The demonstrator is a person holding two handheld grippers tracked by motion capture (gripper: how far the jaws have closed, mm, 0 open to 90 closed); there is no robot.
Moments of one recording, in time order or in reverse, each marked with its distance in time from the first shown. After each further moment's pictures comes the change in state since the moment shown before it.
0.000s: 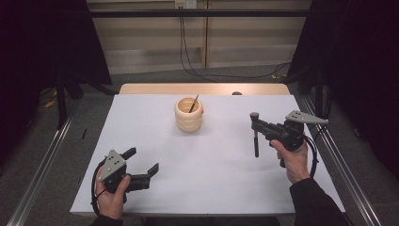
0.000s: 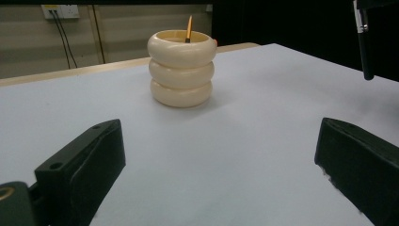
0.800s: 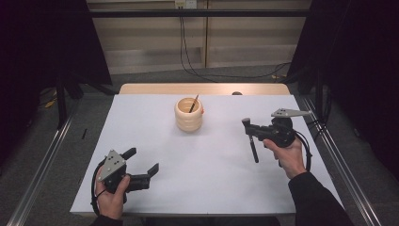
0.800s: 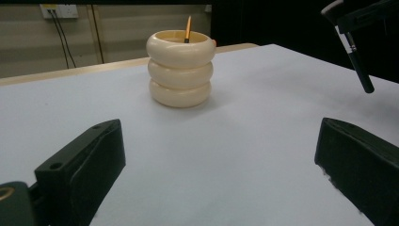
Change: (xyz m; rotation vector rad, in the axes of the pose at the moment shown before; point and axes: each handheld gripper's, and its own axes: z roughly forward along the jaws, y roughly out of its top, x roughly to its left) left arm 0.000 0.000 0.000 -0.002 -0.007 -0.007; right arm 0.001 0.003 0.023 0.224 -0.003 -0.001
